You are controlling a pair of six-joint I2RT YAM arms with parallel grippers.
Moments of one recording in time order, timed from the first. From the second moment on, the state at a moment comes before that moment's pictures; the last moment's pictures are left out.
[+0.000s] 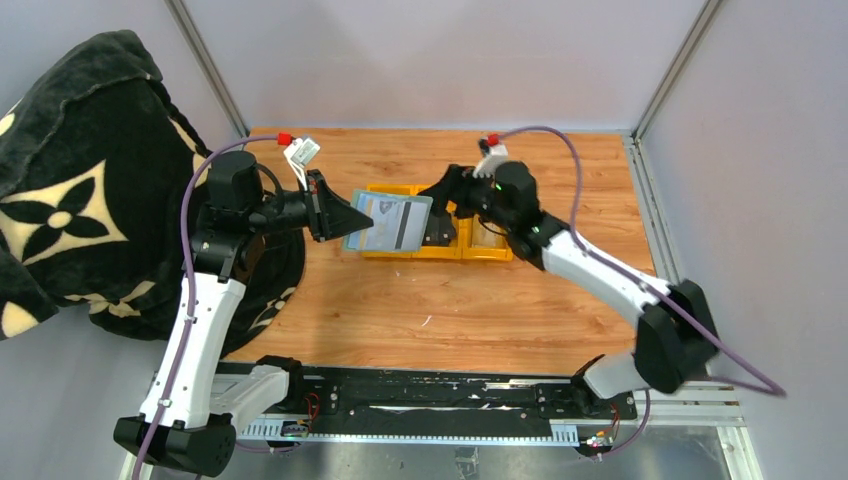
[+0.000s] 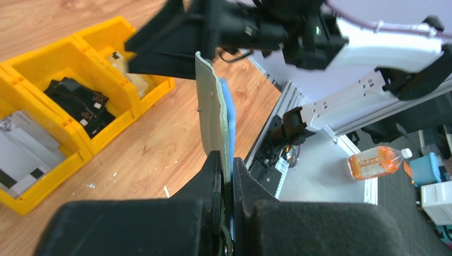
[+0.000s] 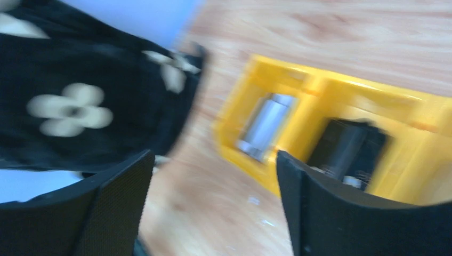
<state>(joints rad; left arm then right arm) -0.15 0.98 1.22 -0.57 1.01 -0.30 0.64 1.55 1.19 0.03 -0.10 0.52</state>
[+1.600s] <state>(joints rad) -0.15 0.95 1.13 -0.20 1.04 -0.65 0.81 1.25 0.62 1.22 -0.41 0.92</state>
